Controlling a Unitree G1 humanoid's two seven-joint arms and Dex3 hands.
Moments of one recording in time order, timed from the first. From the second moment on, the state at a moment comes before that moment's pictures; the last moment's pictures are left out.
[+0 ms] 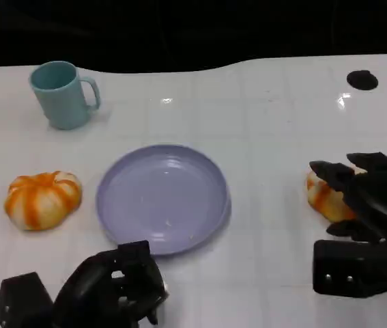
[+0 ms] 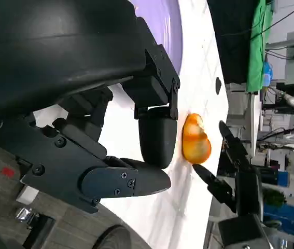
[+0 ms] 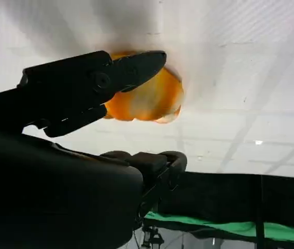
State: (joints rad) left arm -0.02 0.05 -0.01 0.51 -0.22 -0.43 -0.67; right arm -0.34 -0.40 0.35 0.34 -0.88 -0.04 -0.06
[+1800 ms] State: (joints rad) left arm 0.00 0.05 -0.02 0.47 -0.23 -0.42 -0.67; right arm -0.43 -0.29 0.40 0.55 -0.72 -0.46 -0.56
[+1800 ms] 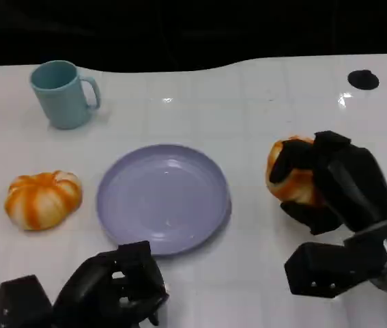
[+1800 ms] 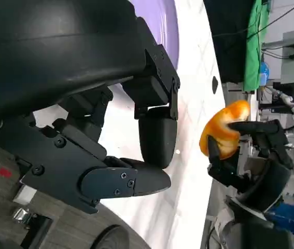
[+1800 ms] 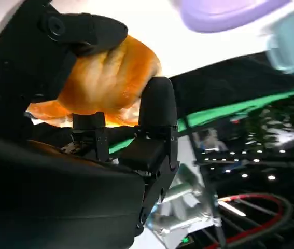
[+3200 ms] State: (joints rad) left arm 0.01 0.05 -0.03 0.46 -0.24 -0.42 -0.67; right arm -0.72 0.04 0.50 0.94 -0.70 -0.50 -0.39
